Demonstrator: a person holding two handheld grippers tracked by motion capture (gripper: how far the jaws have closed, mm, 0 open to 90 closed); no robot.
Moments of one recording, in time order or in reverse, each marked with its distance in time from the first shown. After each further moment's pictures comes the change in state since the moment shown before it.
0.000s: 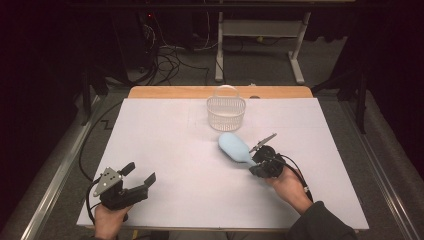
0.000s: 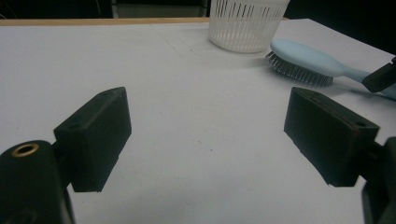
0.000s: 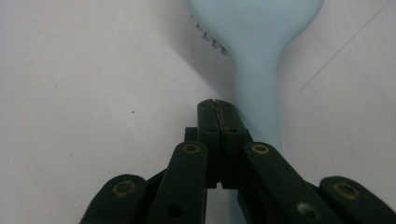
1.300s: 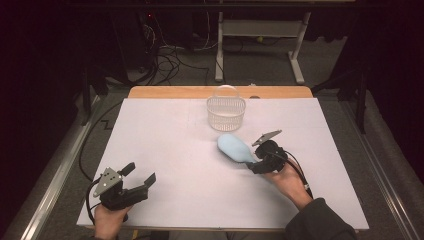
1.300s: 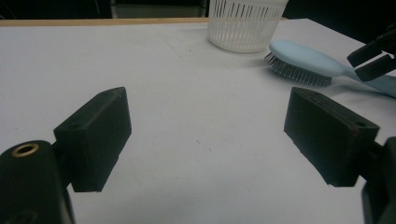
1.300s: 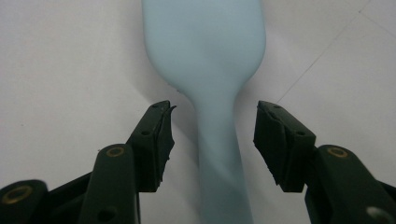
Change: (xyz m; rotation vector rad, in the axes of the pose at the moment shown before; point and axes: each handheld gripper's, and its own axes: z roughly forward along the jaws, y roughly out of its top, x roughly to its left) left arm 0.000 0.000 -0.001 -0.002 -0.002 0.000; right arm -0.010 0.007 -0.001 -0.123 -0.078 -0.018
